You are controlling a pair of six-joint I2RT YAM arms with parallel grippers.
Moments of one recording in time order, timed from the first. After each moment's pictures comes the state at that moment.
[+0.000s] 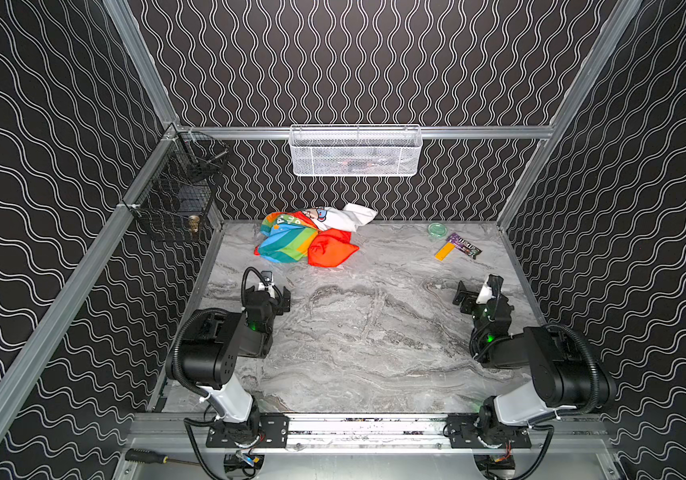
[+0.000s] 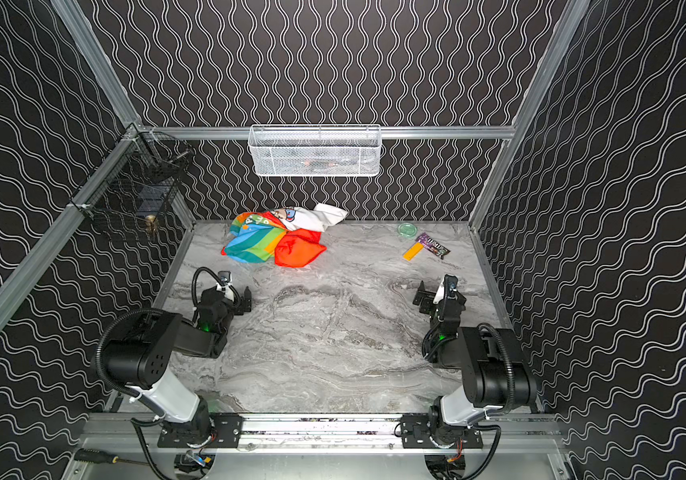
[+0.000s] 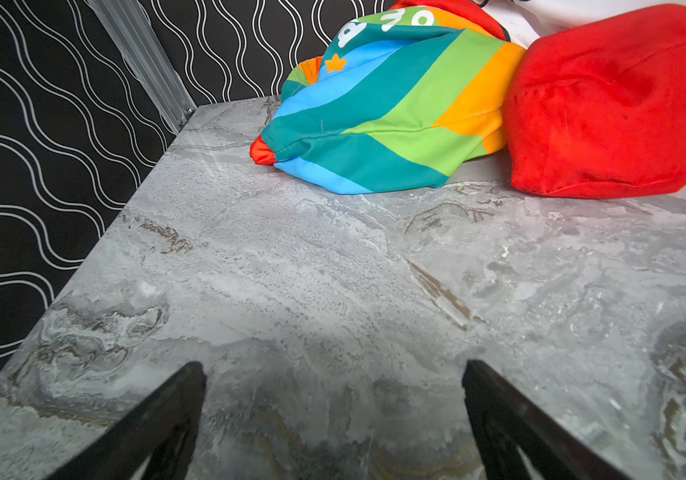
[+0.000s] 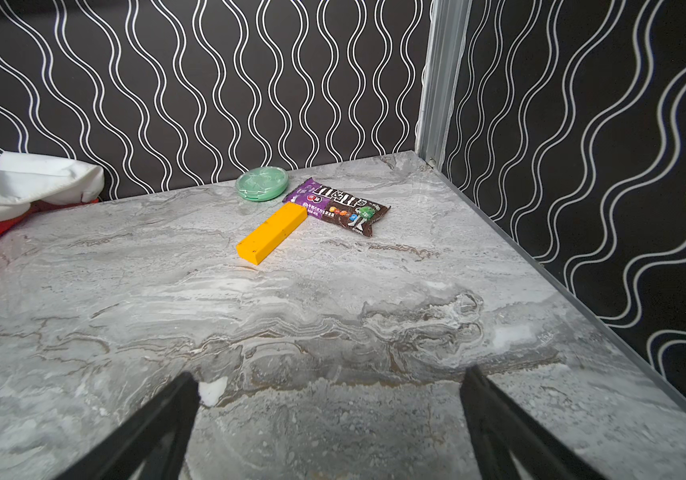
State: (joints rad) left arm -0.10 1.67 0.36 0.94 -0.22 0.08; right arm -0.03 1.55 0.26 1.09 0.14 0.10
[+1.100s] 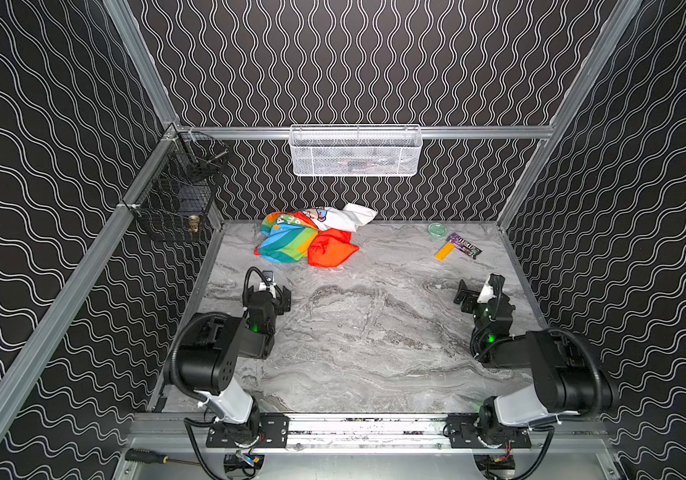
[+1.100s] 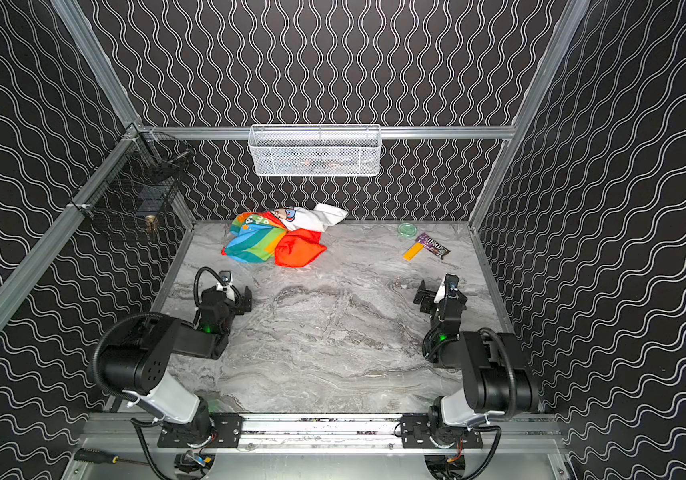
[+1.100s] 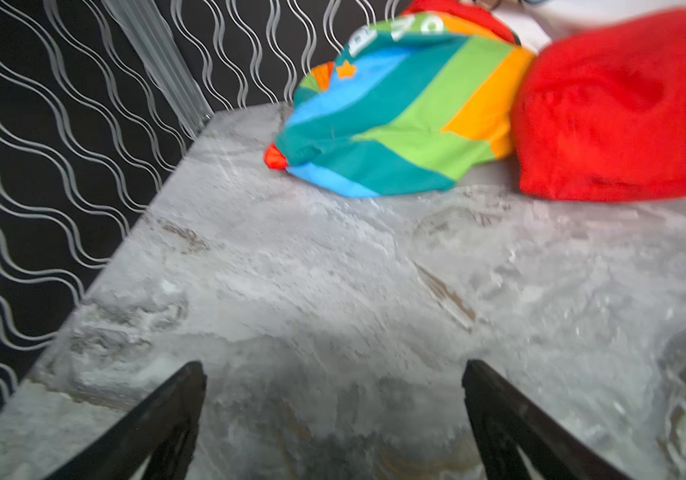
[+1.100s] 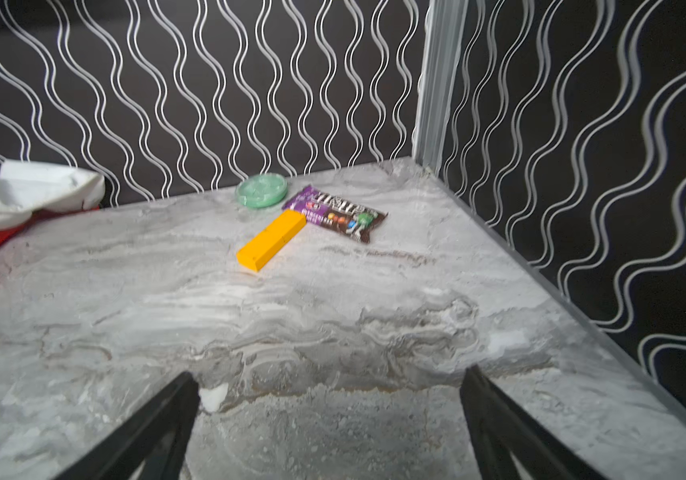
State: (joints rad) left arm -0.13 1.60 0.38 0.87 -0.32 0.09; right arm -0.03 1.48 0.26 1.04 0.15 0.10
